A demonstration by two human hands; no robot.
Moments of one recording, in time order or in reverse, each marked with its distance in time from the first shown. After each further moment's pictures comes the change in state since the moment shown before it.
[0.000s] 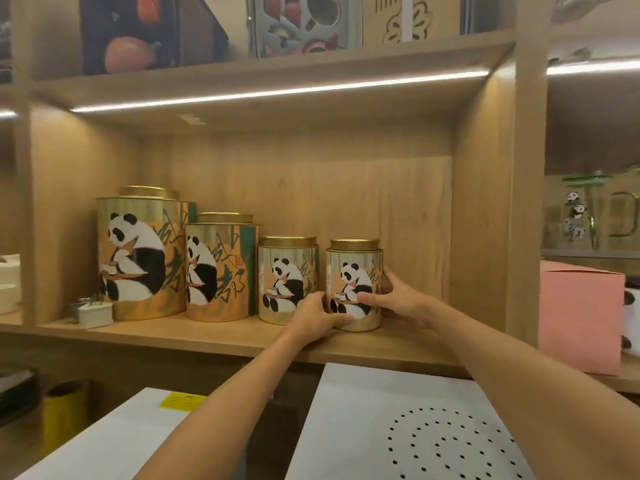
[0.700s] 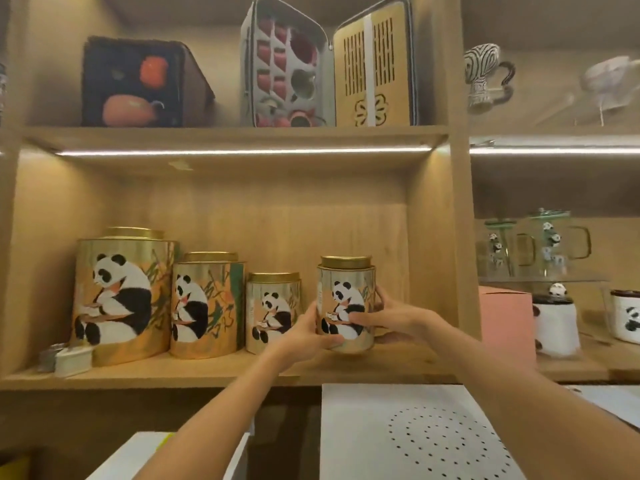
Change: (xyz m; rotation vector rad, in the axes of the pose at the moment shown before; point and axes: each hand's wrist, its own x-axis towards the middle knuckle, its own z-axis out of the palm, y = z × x) left_hand -0.050 0.033 -0.051 -0.194 -0.309 0.142; right_hand -0.081 -0.064 0.007 -0.002 0.081 0.135
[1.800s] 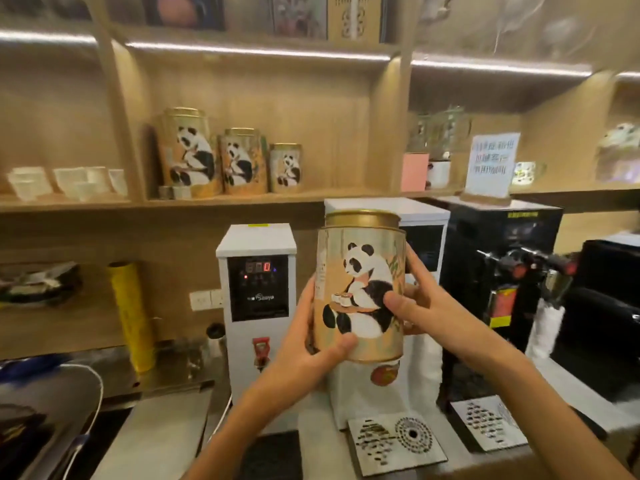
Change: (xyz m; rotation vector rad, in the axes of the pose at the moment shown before) left_hand -0.595 0.033 0.019 -0.581 -0.207 0.181; right_hand -0.570 -0.045 0.280 0.166 0.138 -0.118
